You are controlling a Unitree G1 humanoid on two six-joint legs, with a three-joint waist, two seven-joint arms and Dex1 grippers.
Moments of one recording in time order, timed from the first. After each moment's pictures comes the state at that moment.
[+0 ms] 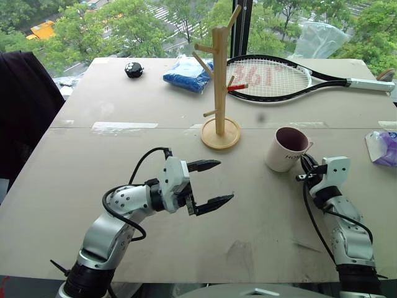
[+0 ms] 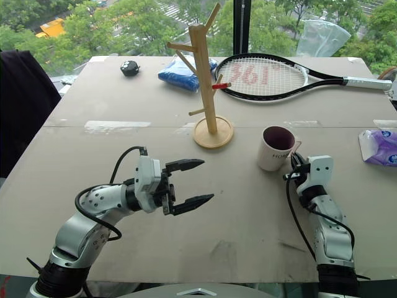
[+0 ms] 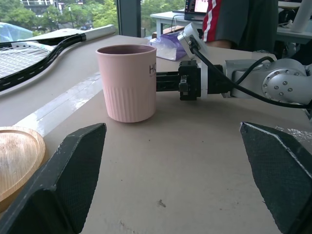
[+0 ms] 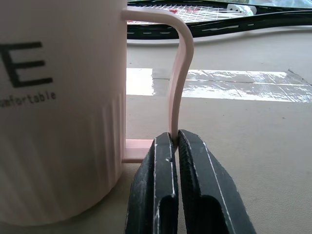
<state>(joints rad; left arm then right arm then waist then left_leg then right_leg) -0.04 0.56 -0.09 -0.50 -0.50 0.28 -0.92 0.00 -0.22 -0.17 -0.08 0.25 0.06 0.32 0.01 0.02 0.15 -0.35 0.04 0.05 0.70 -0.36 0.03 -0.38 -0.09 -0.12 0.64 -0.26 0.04</state>
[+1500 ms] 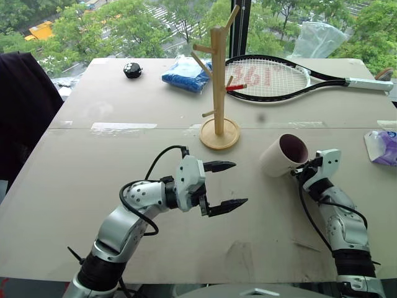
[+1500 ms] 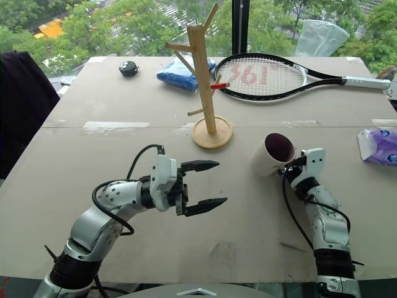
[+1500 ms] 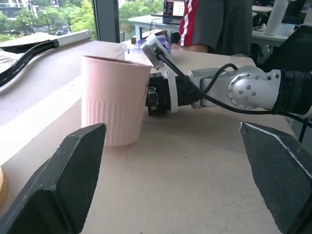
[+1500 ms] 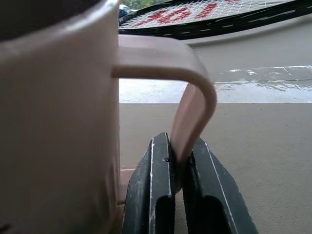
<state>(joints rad) -0.12 0.52 -0.19 -0.49 -0.47 0.30 -0.91 -0.11 -0.24 -0.17 0.04 0.35 0.10 0.47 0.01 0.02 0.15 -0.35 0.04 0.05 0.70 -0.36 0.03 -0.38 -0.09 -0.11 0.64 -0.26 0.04</state>
